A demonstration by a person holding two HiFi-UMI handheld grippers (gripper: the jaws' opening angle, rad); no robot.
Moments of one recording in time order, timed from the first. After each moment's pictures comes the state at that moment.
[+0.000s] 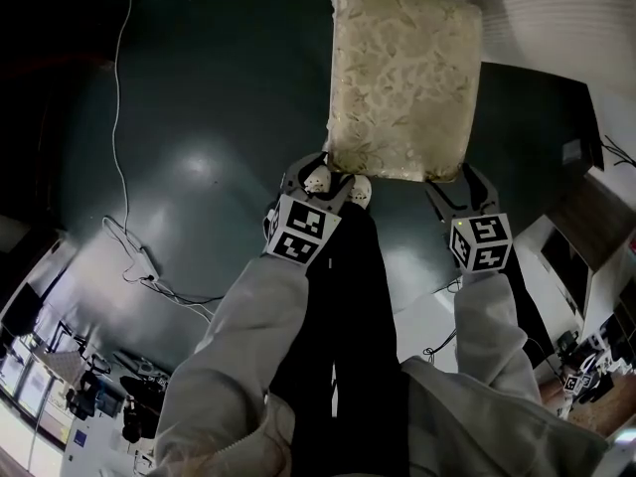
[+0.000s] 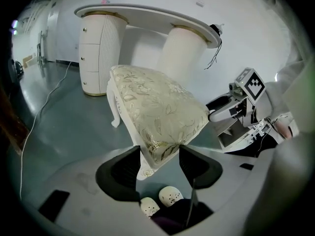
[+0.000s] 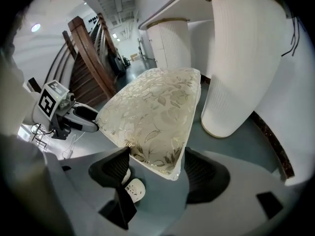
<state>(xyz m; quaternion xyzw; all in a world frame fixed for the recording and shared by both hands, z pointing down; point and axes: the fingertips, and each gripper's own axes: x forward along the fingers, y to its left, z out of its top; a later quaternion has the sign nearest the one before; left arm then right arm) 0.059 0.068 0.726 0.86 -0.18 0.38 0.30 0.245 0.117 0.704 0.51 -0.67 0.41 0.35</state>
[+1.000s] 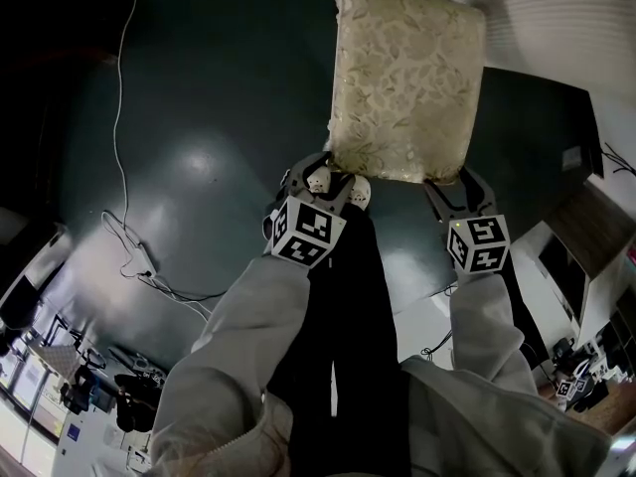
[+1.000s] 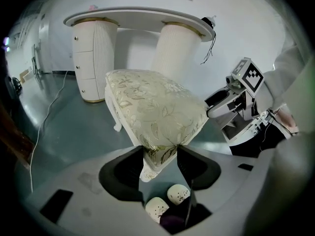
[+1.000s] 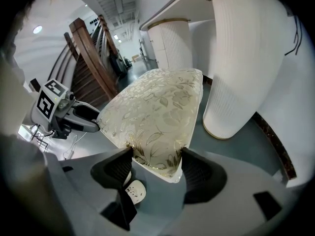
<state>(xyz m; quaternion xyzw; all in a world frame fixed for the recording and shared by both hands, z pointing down) 0.065 0.065 0.718 0.86 -0.17 0.40 0.25 0.243 0.113 0.703 0.51 -0.68 0.41 0.34</state>
